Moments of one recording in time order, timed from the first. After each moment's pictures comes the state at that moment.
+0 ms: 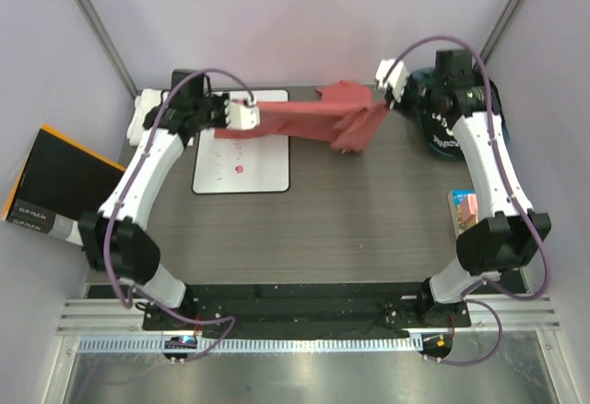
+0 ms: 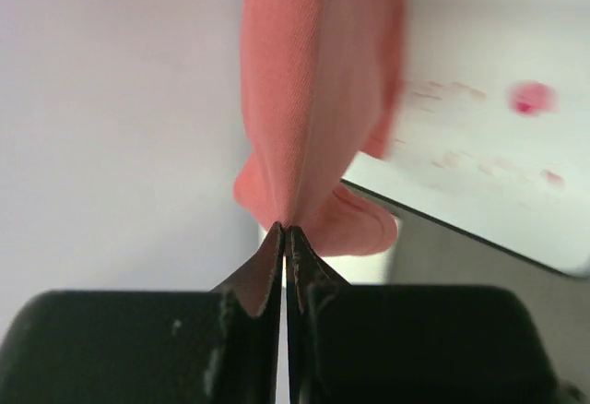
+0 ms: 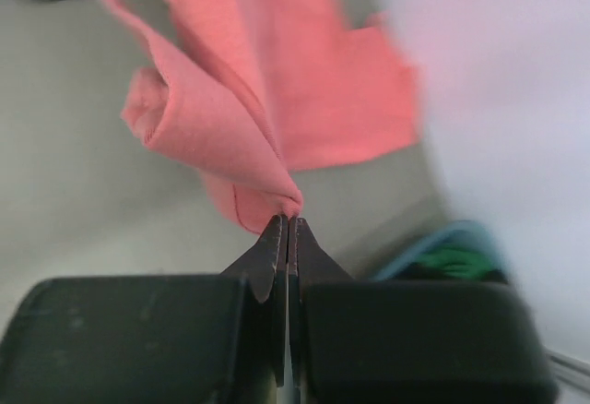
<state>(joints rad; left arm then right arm) -0.22 1.61 1.59 -0.58 0.18 1.38 0.06 1.63 1.78 -0.77 -0.58 -1.01</state>
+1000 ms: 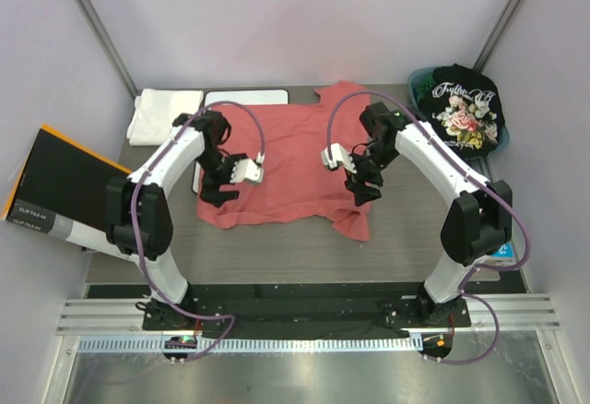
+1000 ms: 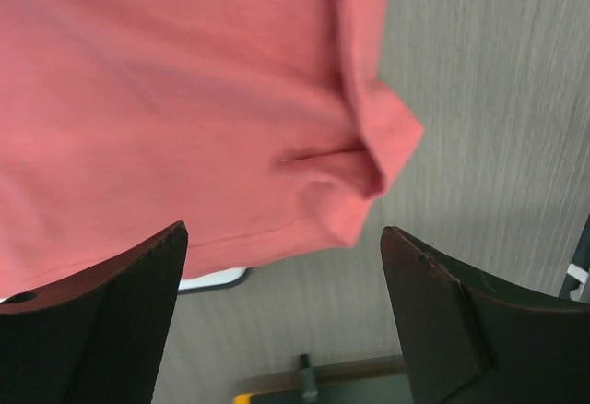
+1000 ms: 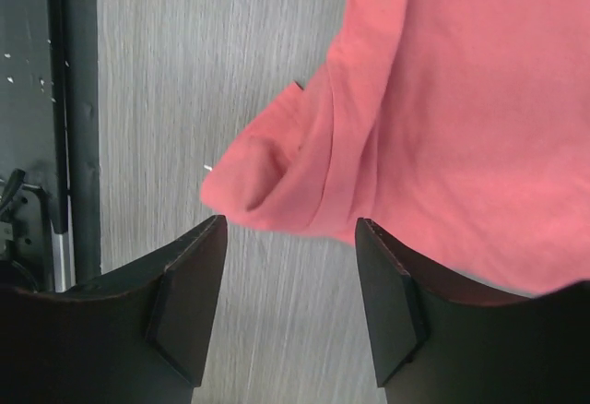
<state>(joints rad) -0.24 1.80 1.57 -1.30 0.33 1.46 0.36 1.69 1.54 -1.33 -0.58 -1.31</state>
